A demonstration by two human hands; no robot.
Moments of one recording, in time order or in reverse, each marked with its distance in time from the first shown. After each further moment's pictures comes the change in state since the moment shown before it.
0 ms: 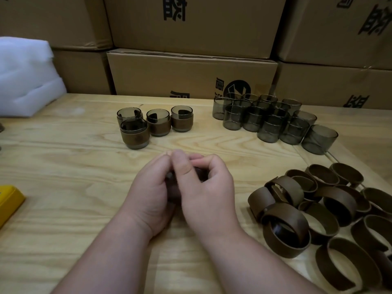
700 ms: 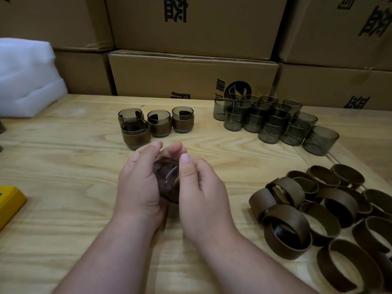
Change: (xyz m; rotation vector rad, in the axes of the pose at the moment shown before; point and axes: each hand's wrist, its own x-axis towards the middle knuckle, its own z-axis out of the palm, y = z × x) left_hand 0.006 0.007 0.000 -0.153 0.392 0.107; right_hand -0.002 0.004 0.002 -0.298 -0.086 -0.005
